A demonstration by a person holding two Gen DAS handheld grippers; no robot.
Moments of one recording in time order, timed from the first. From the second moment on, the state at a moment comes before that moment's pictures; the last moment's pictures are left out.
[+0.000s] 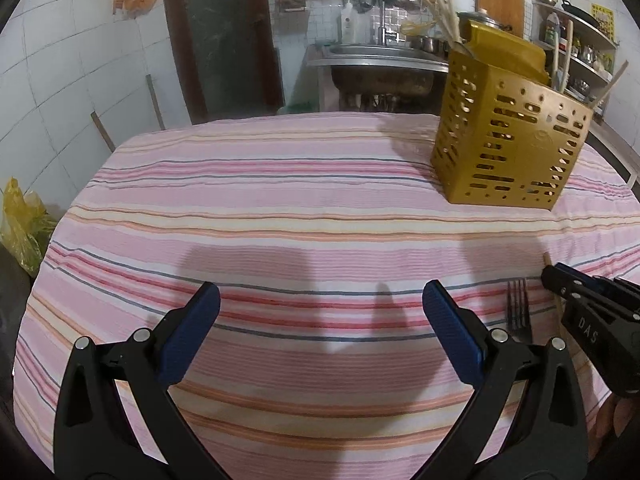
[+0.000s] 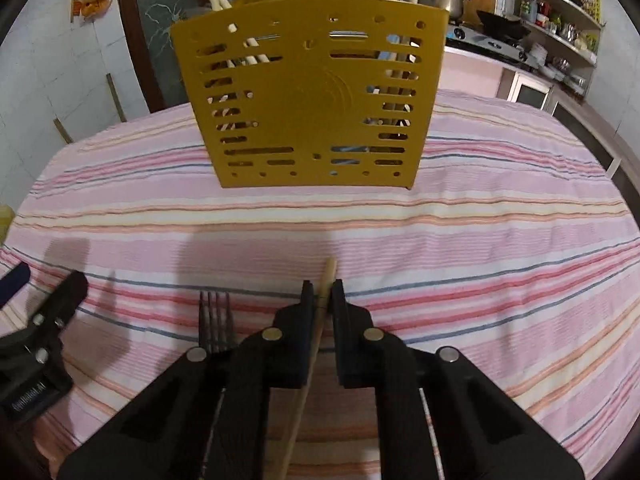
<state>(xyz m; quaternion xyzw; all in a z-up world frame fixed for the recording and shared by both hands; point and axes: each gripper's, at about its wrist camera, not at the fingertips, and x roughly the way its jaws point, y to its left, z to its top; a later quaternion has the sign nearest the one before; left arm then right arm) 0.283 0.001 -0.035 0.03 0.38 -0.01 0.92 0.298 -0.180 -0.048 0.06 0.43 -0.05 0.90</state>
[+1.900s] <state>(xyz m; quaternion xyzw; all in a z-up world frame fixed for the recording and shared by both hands) 0.202 -0.077 0.060 0.02 0.25 -0.07 0.97 0.207 -0.258 0.053 0.08 0.20 -0.01 0.98</state>
